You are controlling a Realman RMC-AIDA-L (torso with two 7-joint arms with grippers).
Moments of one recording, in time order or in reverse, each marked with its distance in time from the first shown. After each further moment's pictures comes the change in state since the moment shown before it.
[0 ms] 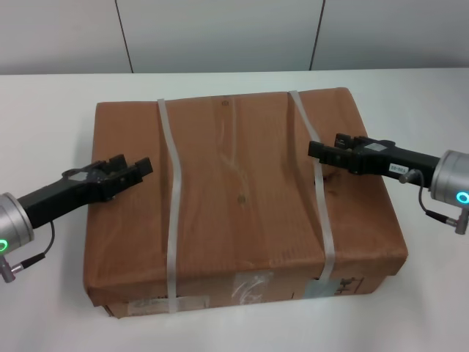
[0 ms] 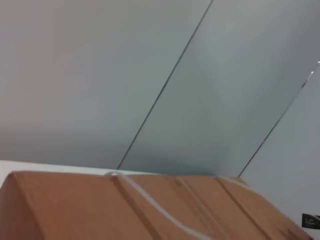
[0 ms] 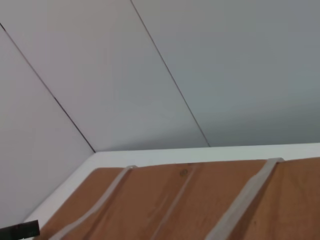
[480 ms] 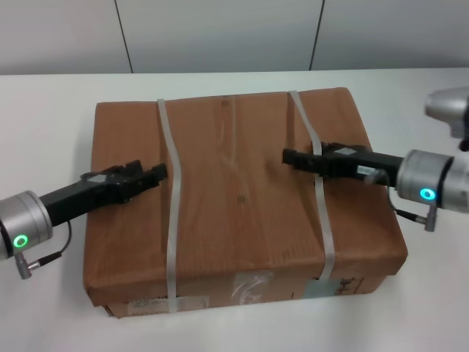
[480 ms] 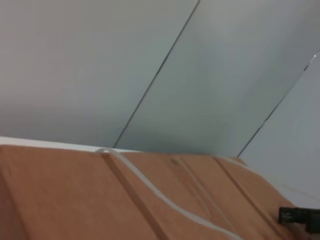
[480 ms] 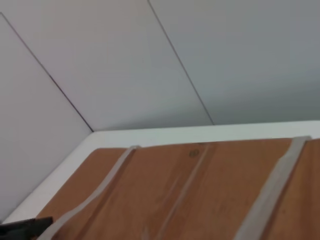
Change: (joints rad) left arm -0.063 -0.002 0.007 -0.064 0.029 -0.048 -0.012; right arm 0.095 0.014 -0.040 0.103 0.002 0.114 0.005
